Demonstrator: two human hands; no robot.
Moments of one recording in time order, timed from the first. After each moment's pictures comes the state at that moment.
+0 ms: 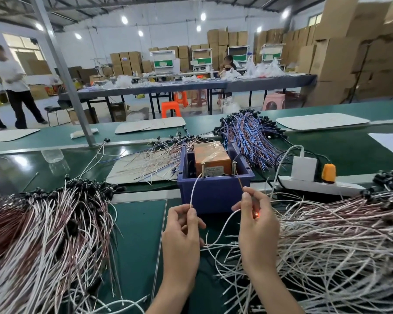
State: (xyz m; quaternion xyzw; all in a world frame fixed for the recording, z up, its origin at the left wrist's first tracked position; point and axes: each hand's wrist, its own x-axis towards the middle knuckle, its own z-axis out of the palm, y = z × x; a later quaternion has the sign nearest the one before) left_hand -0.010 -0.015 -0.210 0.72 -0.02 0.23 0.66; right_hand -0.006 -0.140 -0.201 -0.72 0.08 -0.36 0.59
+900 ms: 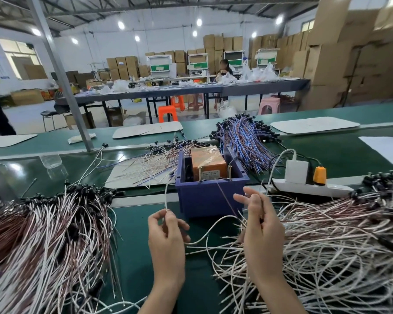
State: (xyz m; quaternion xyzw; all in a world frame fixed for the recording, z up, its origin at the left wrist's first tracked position) left_hand -0.005 0.001 -0.211 0.67 0.07 0.24 0.70; right_hand -0.030 -0.149 -0.185 -0.72 0.03 -0.36 0.60
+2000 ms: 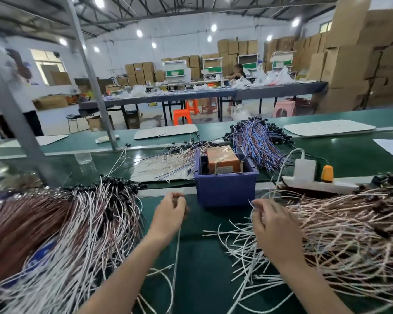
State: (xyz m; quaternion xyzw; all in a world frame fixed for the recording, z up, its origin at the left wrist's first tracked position) left_hand 0.013 0.060 -0.181 0.83 0.04 0.11 0.55; right_hand -0.042 -0.183 -0.207 -0.92 0.00 -0.29 0.24
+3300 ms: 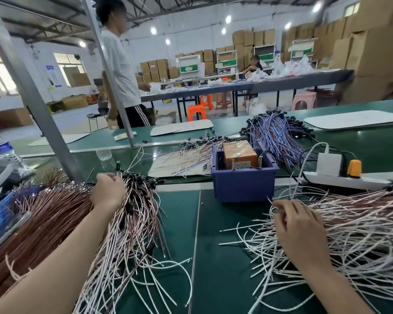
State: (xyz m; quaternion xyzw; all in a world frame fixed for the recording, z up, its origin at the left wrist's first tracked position) left_hand 0.042 0.226 -0.130 0.87 0.27 0.24 0.34; right_hand -0.043 -0.185 -0.223 -0.92 -0.01 -0.35 0.19
